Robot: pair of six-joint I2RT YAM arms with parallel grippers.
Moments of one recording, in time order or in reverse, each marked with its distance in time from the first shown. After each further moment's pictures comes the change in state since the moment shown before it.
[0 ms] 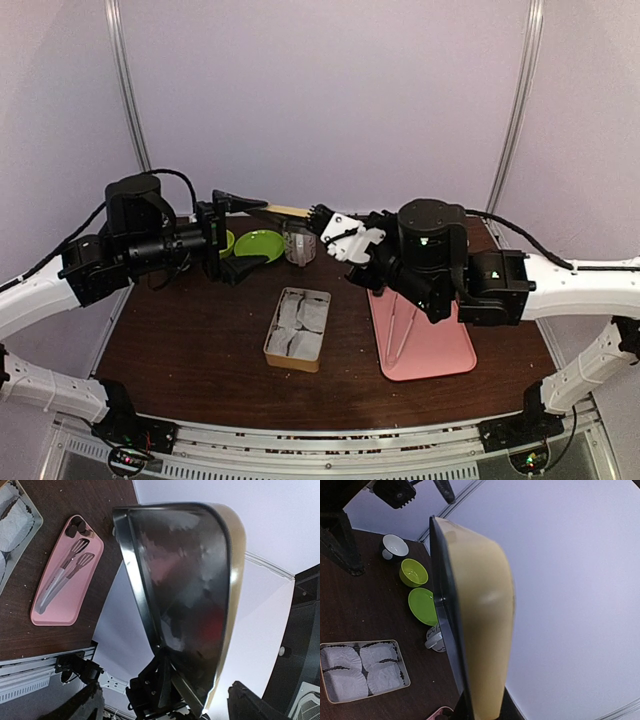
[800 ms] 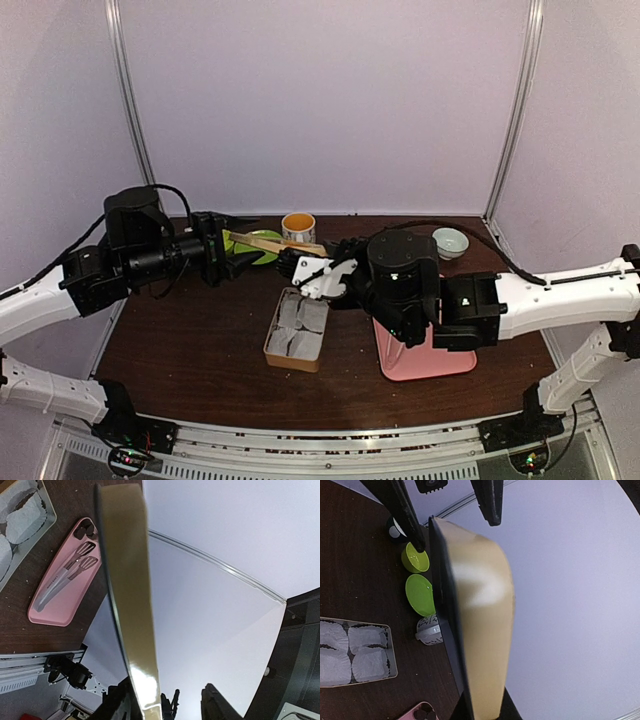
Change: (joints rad) left arm -0.011 -0.038 -0.070 0.040 -0.084 -0.130; right arm 0.066 0.090 -0.025 0.108 0.082 -0.231
